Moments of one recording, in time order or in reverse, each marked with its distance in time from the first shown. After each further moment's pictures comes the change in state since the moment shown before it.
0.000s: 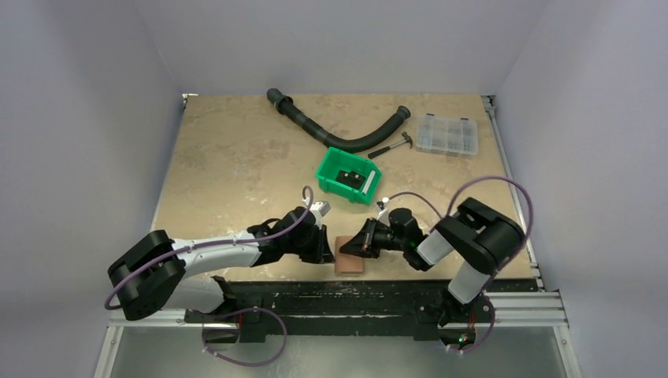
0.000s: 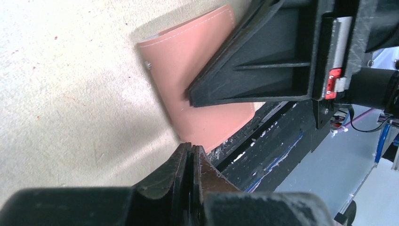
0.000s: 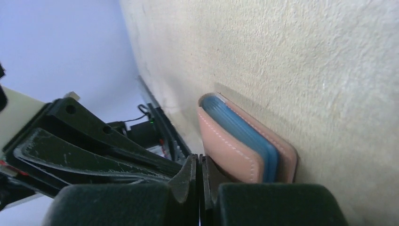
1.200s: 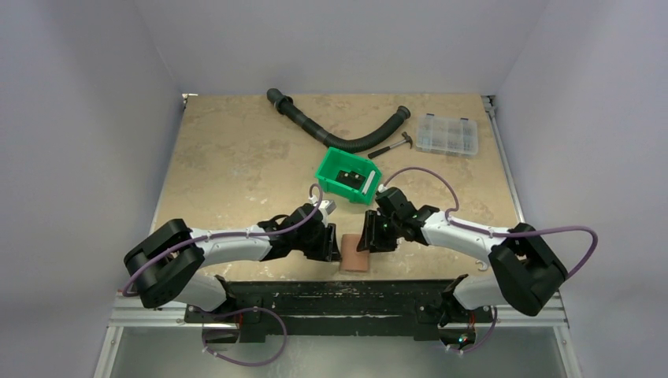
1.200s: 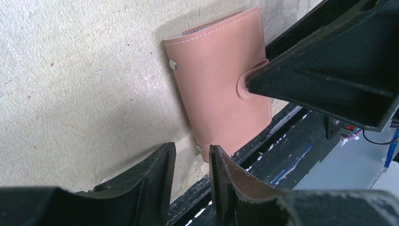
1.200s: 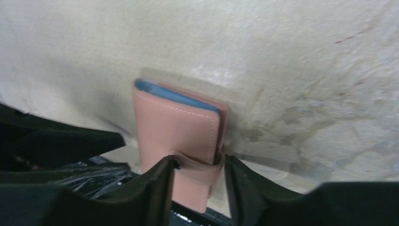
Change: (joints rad) left arm 0.006 0.113 0.062 0.004 -0.003 0.025; right arm 0.024 -0.418 0.392 -1.401 0.360 -0.528
